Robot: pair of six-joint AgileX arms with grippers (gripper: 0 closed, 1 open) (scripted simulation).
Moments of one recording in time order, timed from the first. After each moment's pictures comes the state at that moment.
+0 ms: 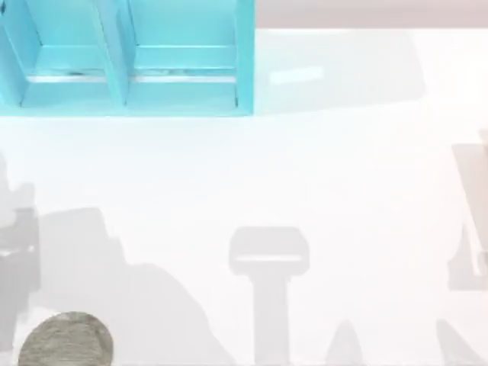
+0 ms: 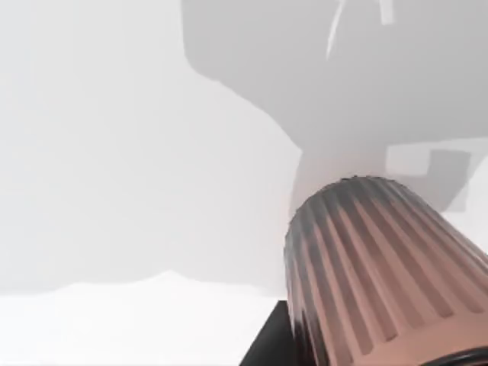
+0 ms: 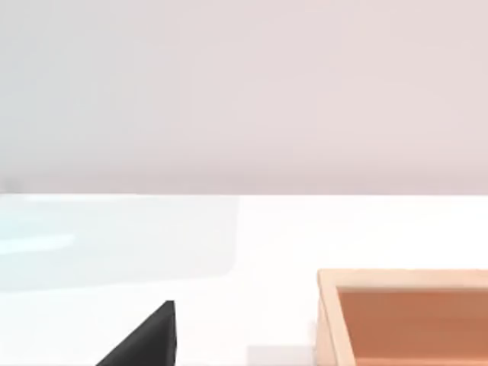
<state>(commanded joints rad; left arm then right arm) 0.30 1.80 1.15 -0.91 0.00 1.79 0.00 0.00 0.00 0.00 0.00 0.00</state>
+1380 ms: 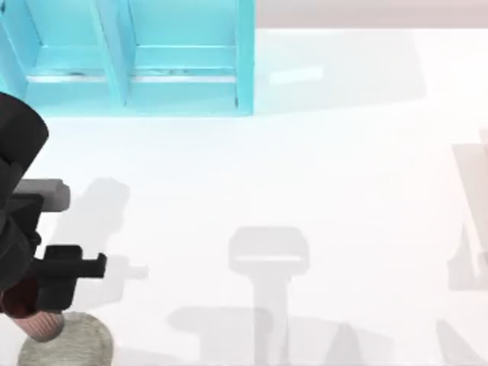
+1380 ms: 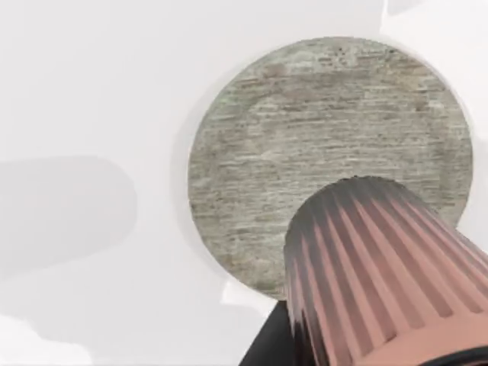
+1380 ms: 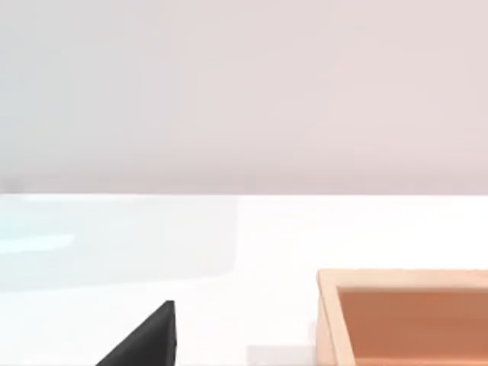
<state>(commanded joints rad) -0.31 1.27 0.88 -1.16 0.03 -0.27 0.00 0.00 0.00 0.00 0.00 0.00</state>
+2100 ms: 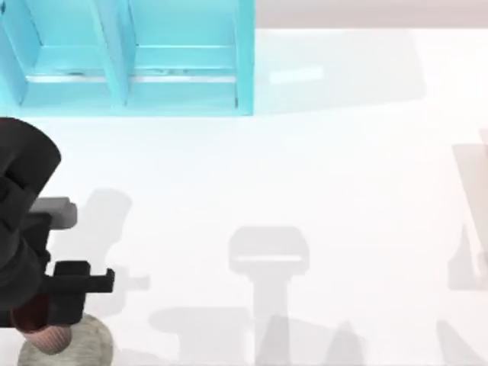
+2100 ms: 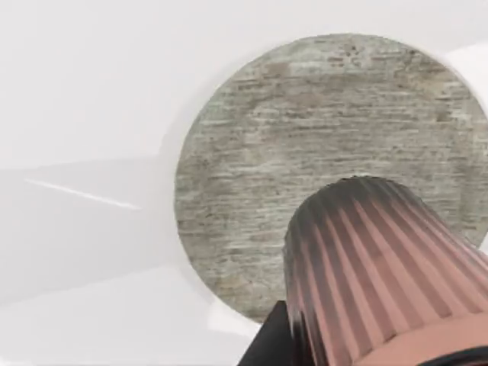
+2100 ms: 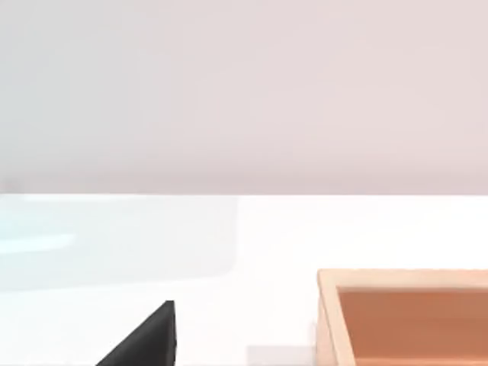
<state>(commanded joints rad) -0.33 1.28 0.79 -1.06 0.03 -0.32 0.00 0.00 0.00 0.00 0.00 0.00</state>
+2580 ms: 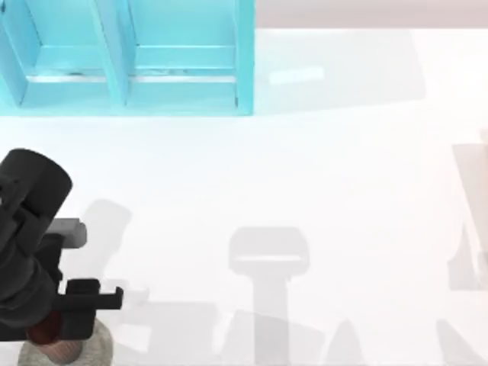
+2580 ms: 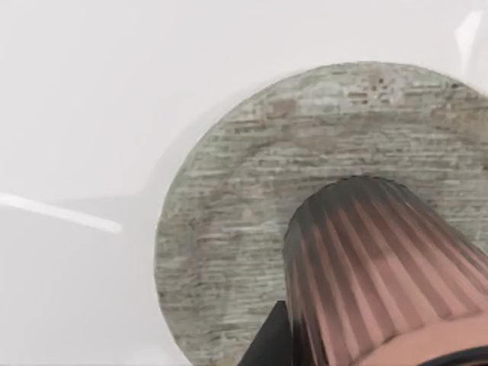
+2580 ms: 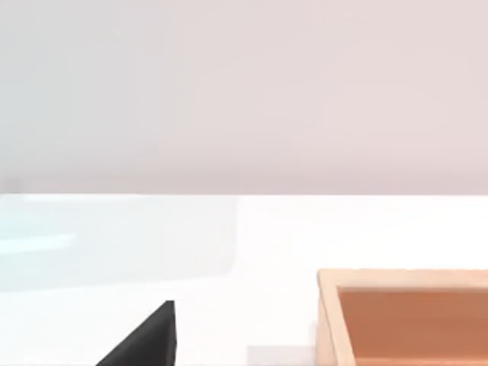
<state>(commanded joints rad) -0.34 1.33 0.66 -0.87 0.03 -0.32 0.00 0.00 0.00 0.00 0.00 0.00</state>
